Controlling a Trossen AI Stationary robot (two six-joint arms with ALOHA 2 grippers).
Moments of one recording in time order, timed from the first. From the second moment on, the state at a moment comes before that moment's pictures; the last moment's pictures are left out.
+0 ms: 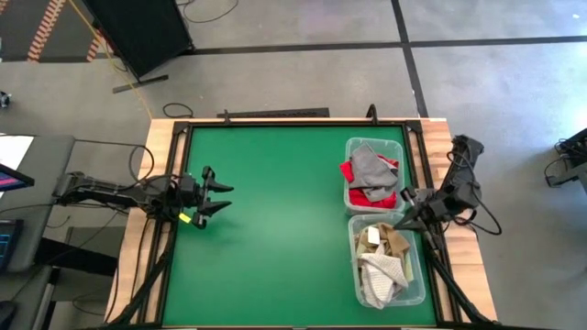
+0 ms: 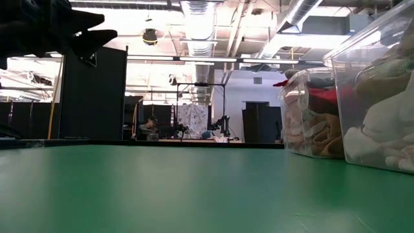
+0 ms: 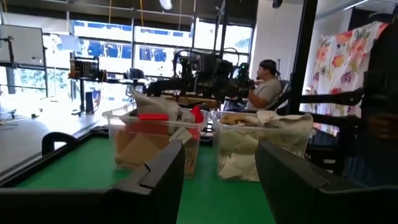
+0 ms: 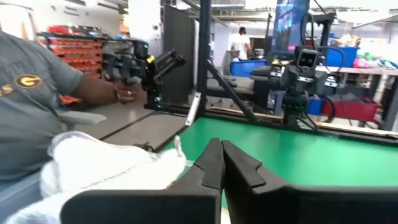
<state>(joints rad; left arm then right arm) -0.08 0.35 0.01 0.53 -0.08 -0.07 1.01 0.00 0.17 -0.06 0.66 -0.09</state>
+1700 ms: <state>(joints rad) -0.08 0.35 0.05 0.28 -0.09 -0.05 0.81 0.00 0.01 0.11 0.76 -0.15</state>
